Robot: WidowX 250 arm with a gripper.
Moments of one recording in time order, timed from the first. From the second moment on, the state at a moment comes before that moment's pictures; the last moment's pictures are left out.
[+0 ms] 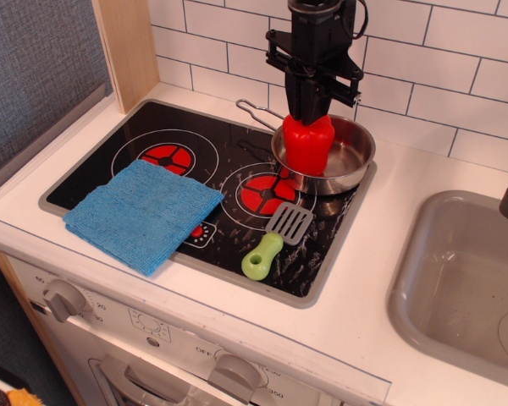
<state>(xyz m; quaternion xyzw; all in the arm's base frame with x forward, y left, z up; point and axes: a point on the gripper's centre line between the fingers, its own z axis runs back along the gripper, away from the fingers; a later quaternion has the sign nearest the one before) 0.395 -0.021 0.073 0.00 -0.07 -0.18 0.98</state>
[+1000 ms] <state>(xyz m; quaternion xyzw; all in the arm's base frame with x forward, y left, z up) 0.277 0.076 0.140 0.03 -0.11 -0.12 0.99</state>
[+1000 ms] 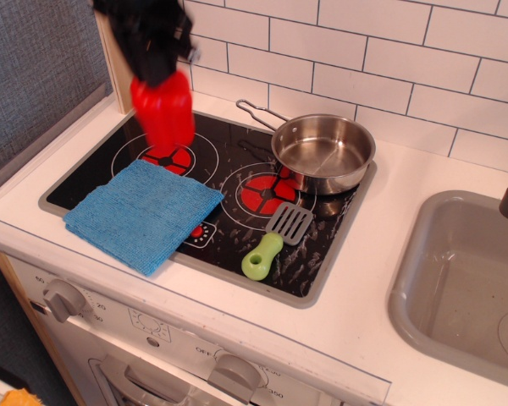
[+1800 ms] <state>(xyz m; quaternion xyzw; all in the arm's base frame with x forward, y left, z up) 0.261 0.101 0.072 0.05 -0.06 -0.11 0.99</state>
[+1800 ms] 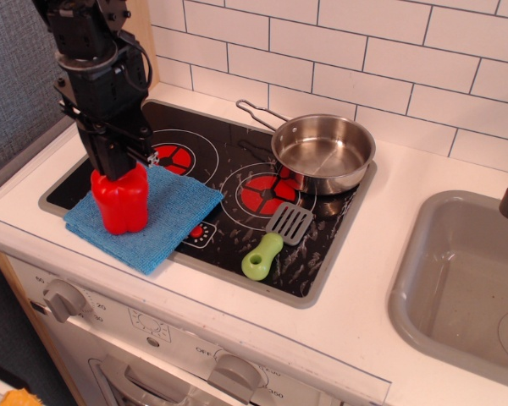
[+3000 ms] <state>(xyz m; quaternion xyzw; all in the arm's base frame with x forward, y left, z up) 0.287 0.105 0.147 0.02 -0.09 -0.03 1.00</state>
